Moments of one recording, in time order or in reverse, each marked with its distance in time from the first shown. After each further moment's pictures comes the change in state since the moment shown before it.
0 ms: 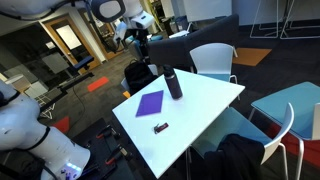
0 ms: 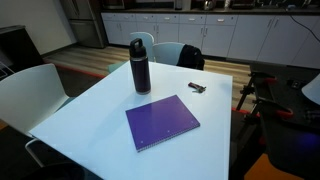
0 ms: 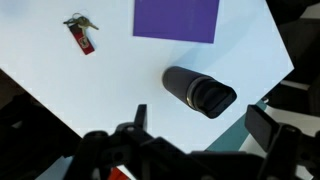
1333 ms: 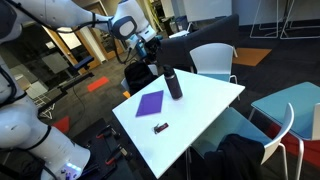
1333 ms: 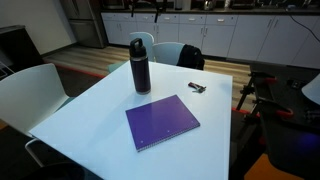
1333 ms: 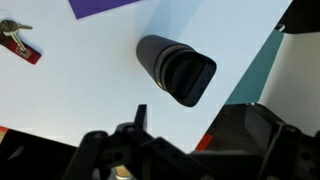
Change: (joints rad) arm 0.128 0.208 0.032 0.037 -0.141 0.380 0.565
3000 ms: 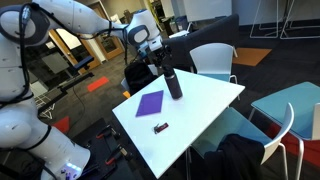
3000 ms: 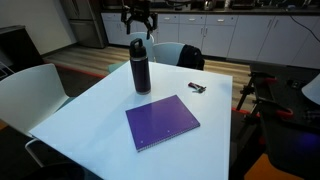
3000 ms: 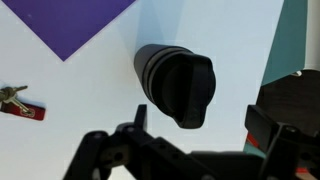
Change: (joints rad) arm 0.014 0.218 -0.009 0.185 0.002 -0.033 0.389
